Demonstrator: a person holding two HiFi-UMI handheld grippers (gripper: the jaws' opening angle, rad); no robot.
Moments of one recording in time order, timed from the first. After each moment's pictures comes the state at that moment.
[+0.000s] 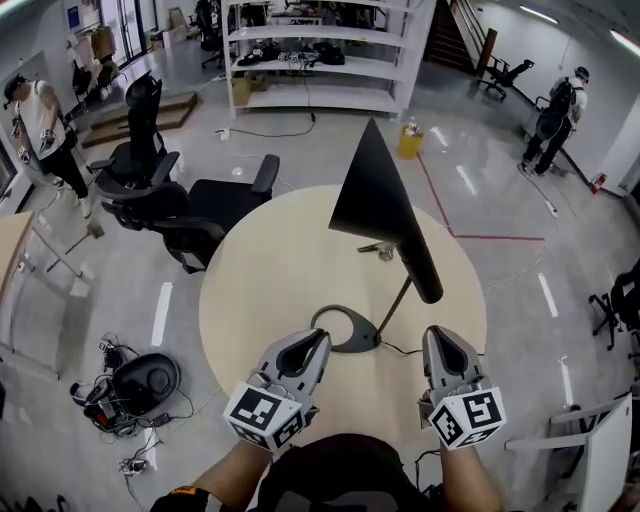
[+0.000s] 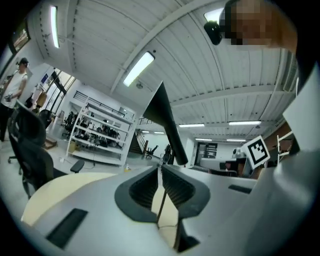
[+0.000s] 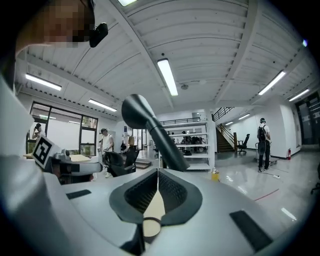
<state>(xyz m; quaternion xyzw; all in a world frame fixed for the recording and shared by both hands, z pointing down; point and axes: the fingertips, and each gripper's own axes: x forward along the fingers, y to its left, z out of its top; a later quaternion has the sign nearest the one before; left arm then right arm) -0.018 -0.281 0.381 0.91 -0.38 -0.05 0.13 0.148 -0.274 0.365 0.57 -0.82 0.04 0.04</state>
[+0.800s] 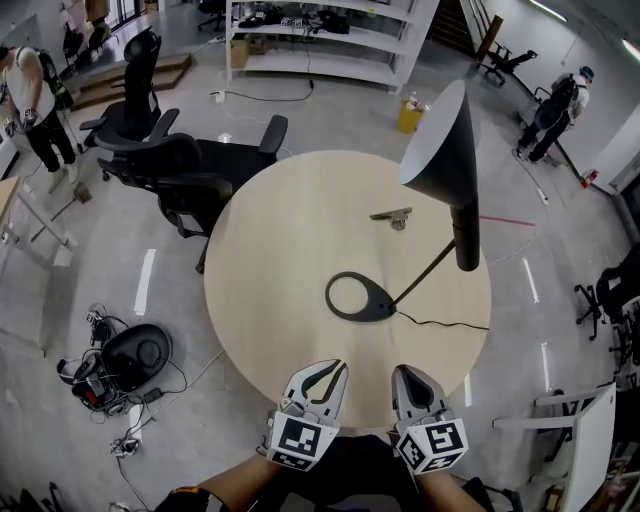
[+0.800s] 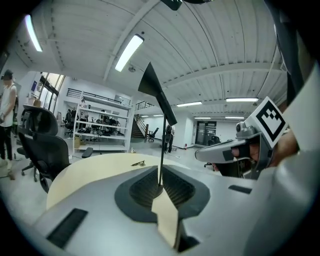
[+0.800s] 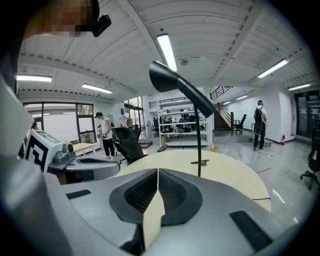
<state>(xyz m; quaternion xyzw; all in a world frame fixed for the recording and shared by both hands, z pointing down) -0.075 -0.204 0.499 0.92 -0.38 0.08 0.12 0.021 -0.191 0.490 0.58 -0.79 0.14 0.13</state>
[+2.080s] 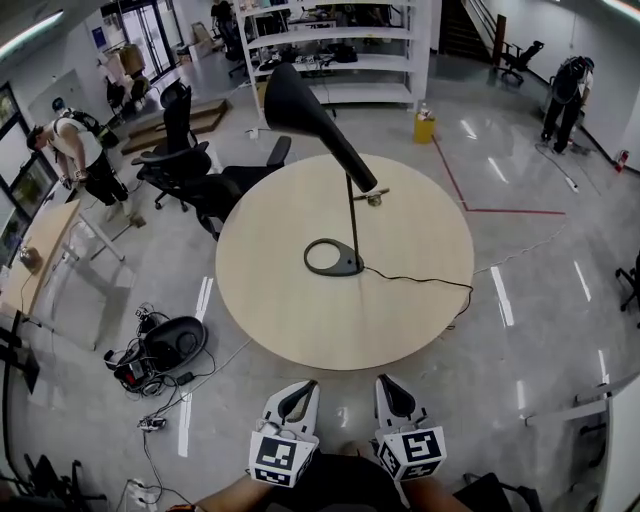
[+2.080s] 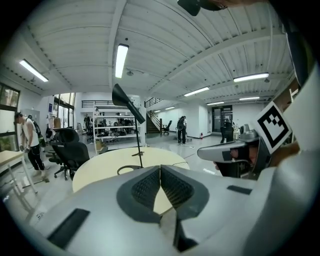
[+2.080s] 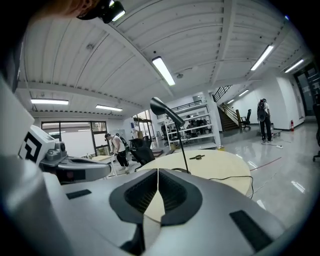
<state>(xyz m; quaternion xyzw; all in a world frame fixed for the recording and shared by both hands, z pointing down) 0.088 0.101 0.478 0.86 -0.49 0.14 0.08 0.201 0.090 0.483 0.52 -0.84 0.15 0.05</state>
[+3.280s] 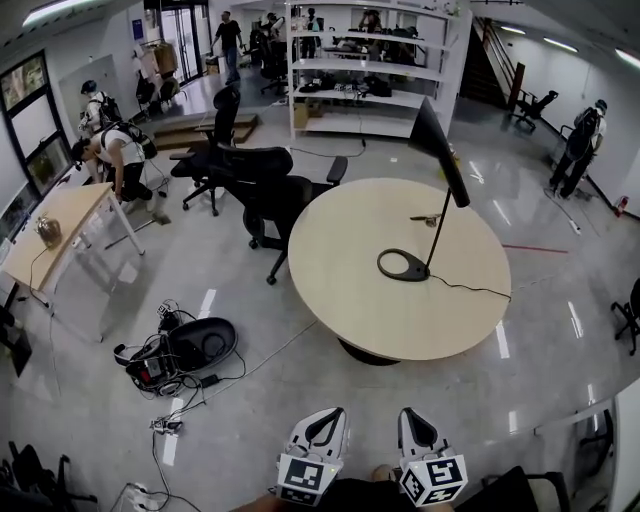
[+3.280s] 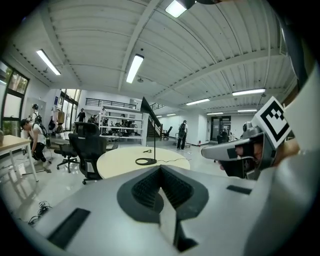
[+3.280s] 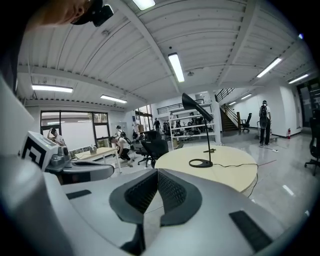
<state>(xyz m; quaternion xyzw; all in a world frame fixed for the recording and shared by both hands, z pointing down) -0.173 0.261 0.475 0.87 -0.48 0.08 0.09 -0.058 0.260 0.466 0.53 -0.83 0.13 0.09</state>
